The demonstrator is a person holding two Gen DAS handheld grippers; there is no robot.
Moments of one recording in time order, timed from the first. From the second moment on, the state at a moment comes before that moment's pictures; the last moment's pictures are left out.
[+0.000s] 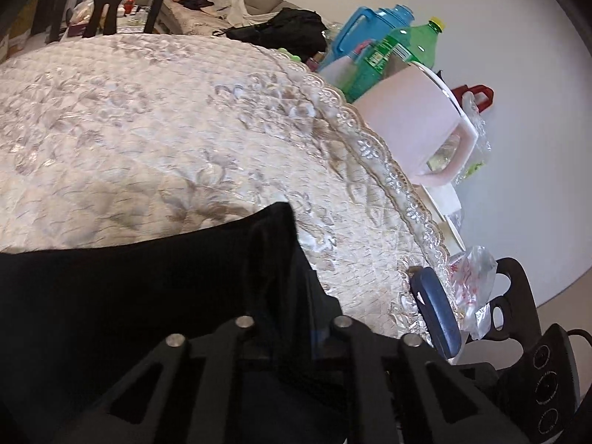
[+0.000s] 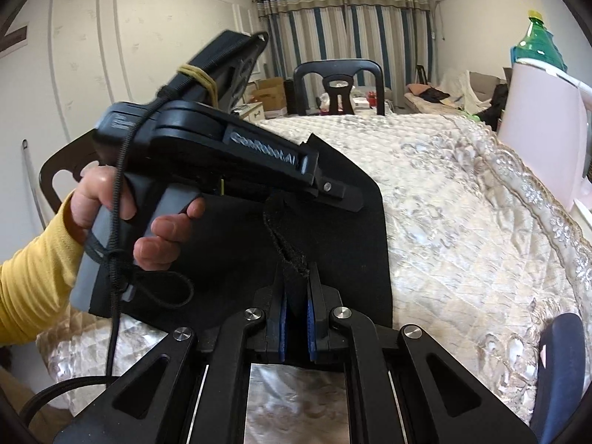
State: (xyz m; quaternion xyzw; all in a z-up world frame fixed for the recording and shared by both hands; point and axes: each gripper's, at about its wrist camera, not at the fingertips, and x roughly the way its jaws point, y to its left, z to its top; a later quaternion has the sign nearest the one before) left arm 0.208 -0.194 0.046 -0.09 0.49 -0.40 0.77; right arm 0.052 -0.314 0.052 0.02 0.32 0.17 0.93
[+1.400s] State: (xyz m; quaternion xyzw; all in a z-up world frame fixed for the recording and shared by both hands) left arm 0.190 -0.003 0.057 -0.20 0.44 -0.33 0.81; right arm 0.068 -0.197 0.063 0.05 0.30 0.33 0.89
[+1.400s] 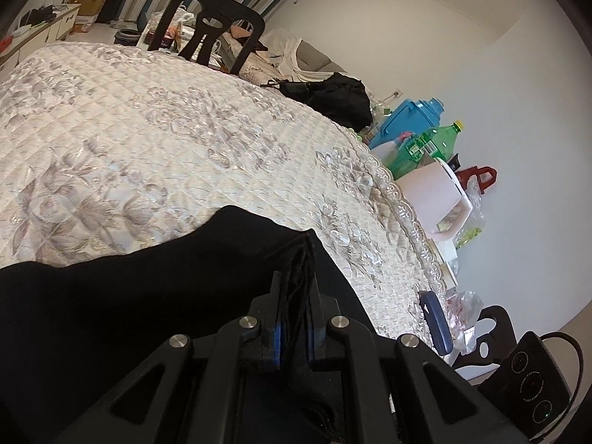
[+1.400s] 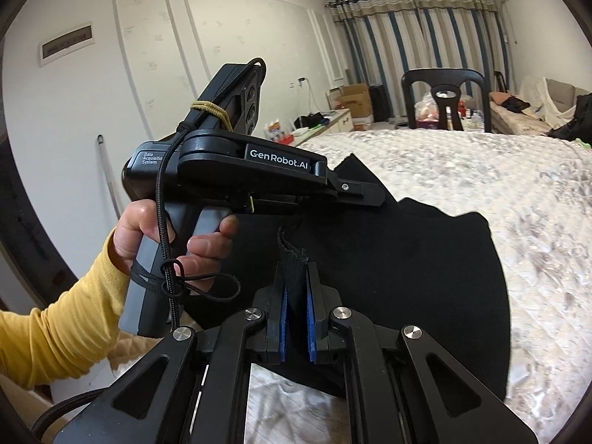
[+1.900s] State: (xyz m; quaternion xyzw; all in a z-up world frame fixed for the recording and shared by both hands) left arm 0.191 0.020 0.028 -0.19 0.46 -0.29 0.82; right arm 0.080 -0.184 0.044 0.07 0.35 0.34 0.87
